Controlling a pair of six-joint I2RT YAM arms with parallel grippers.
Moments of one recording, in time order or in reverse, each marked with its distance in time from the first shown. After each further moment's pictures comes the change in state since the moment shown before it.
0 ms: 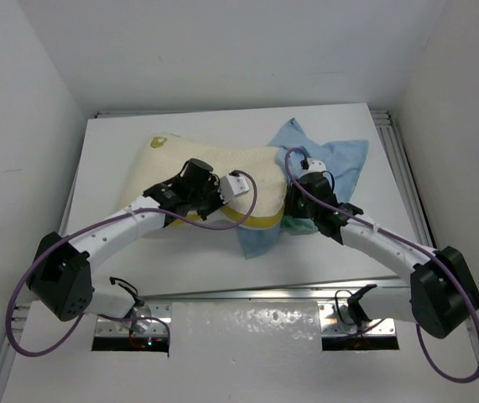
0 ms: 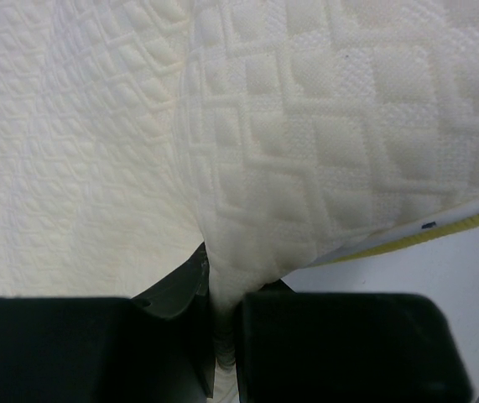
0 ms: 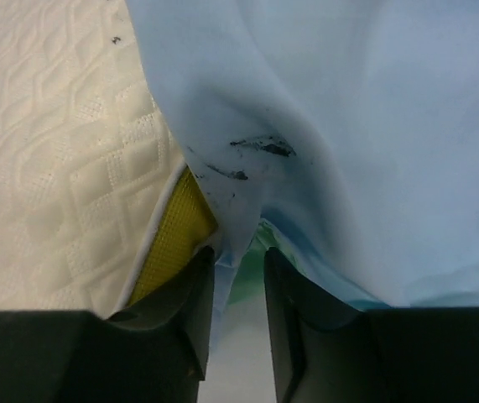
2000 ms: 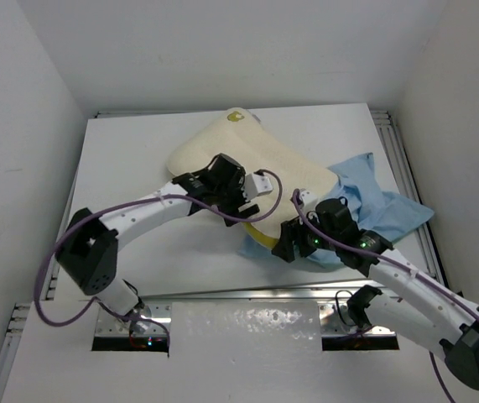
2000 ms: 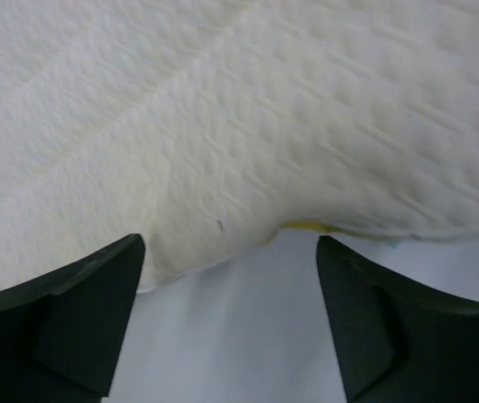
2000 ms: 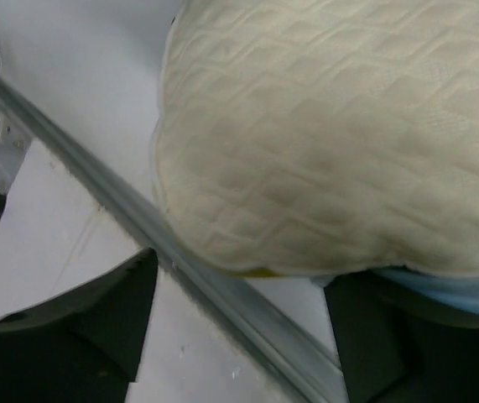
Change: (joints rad) left arm -0.100 0.251 0.212 -0.033 -0.019 -0.039; right arm 0.083 -0.389 -0.169 -0.217 -0.460 -0.230
